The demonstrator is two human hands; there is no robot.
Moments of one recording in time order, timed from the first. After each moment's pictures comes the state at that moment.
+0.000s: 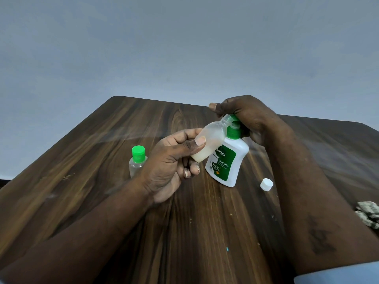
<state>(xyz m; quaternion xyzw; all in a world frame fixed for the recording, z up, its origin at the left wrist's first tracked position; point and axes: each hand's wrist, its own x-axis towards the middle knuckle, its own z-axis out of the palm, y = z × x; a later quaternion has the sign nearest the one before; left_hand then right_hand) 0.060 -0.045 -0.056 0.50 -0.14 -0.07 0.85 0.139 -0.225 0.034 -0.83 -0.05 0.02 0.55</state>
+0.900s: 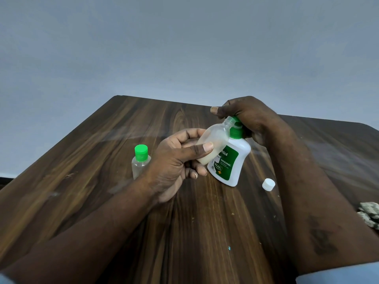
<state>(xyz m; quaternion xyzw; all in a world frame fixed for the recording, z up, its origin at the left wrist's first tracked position) 0.058 -0.046 -0.056 0.54 -0.15 -0.05 0.83 0.139 -0.225 0.033 -0.85 -0.05 0.02 0.53</state>
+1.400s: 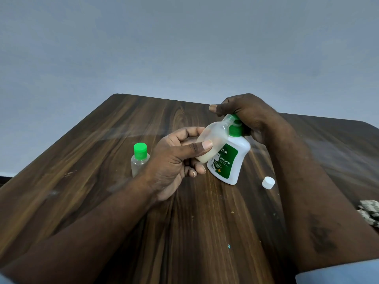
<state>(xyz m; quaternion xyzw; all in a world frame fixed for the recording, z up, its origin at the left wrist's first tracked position) 0.058 -0.045 -0.056 0.54 -0.15 -0.05 0.83 0.137 -0.224 0.033 -0.84 -0.06 0.02 0.54</state>
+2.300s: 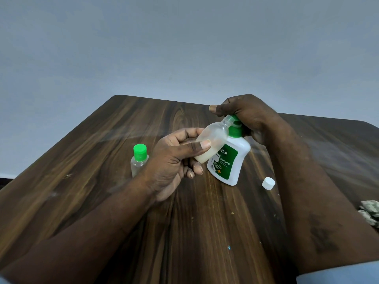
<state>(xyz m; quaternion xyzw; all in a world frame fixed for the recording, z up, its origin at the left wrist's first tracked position) 0.059 -0.044 -0.056 0.54 -0.15 -0.05 0.83 0.139 -0.225 0.033 -0.85 -0.06 0.01 0.53</state>
